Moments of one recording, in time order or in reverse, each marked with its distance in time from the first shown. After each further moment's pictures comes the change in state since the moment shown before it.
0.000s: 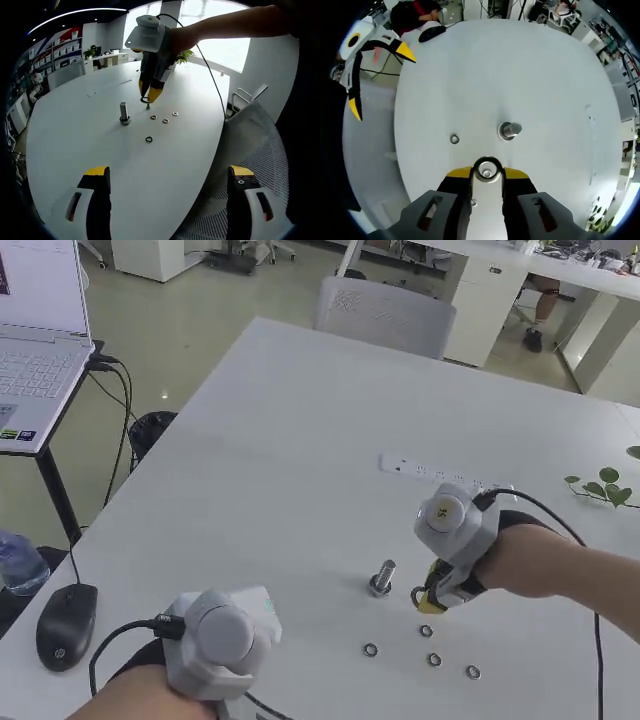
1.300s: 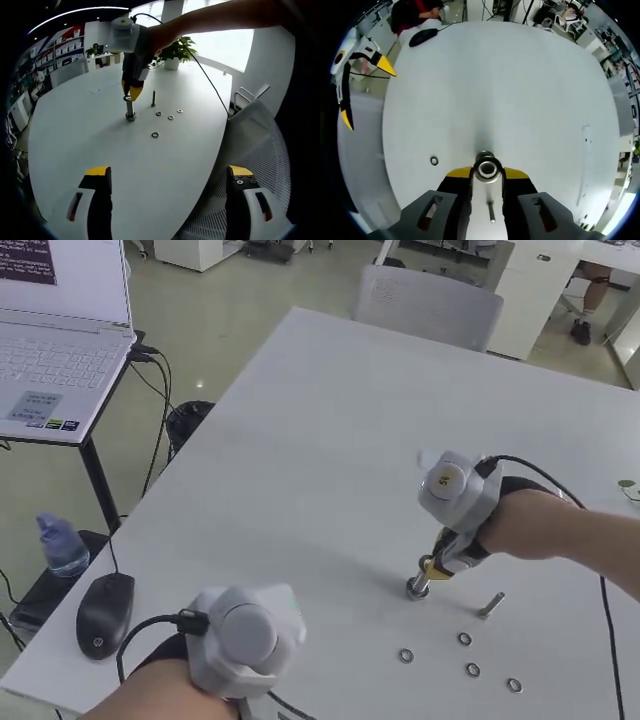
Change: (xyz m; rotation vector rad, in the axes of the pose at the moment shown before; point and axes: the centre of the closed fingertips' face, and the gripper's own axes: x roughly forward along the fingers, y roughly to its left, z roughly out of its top) left arm -0.007 0.013 -0.007 -0.010 0.015 0.015; right arm 0.021 -0.039 0.050 -0.054 0.007 -0.009
